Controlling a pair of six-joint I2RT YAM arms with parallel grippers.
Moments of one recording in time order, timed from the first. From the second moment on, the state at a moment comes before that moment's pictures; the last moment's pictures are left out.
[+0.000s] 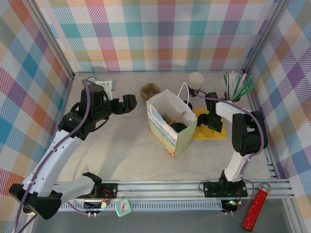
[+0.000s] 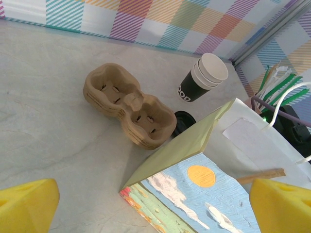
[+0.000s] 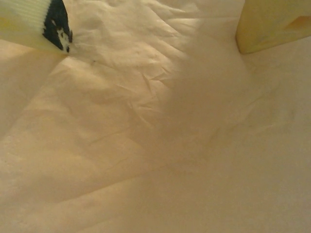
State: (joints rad) left arm -0.46 1.07 1.26 -0.69 0.07 -0.47; right arm 0.15 1.80 1.12 -0.79 0.02 0.46
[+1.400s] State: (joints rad) left arm -0.46 1.07 1.27 -0.65 0.07 -0.48; right arm 0.33 1.14 1.63 -1.08 -0.08 0.32
